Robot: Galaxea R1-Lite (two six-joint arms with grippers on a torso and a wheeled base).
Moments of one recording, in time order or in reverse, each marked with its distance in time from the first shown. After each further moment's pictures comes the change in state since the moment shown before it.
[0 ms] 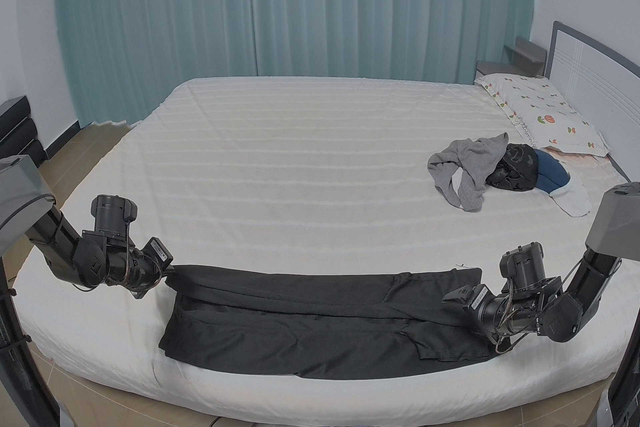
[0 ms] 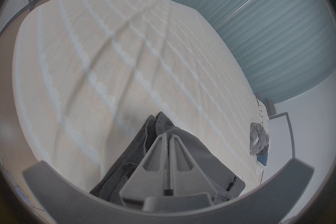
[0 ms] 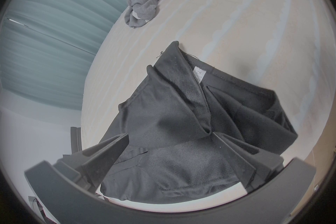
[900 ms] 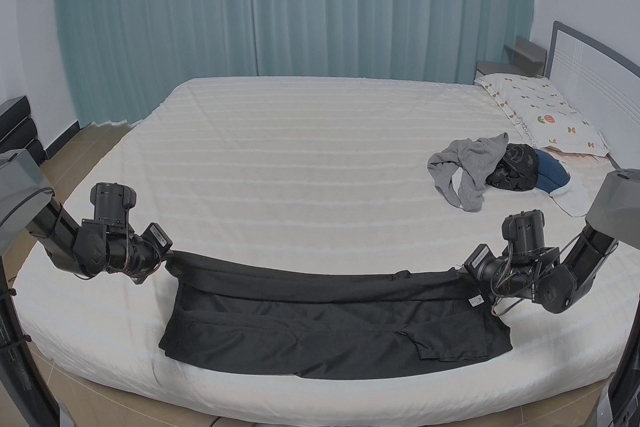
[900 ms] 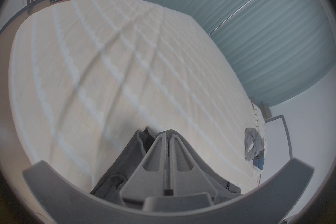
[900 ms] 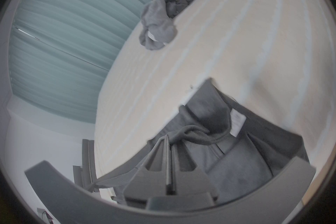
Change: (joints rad) left arm 0.004 0.001 -0.093 0.005 0.011 0.001; right arm -0.080 0.004 -0.219 0.010 -0.014 -0.013
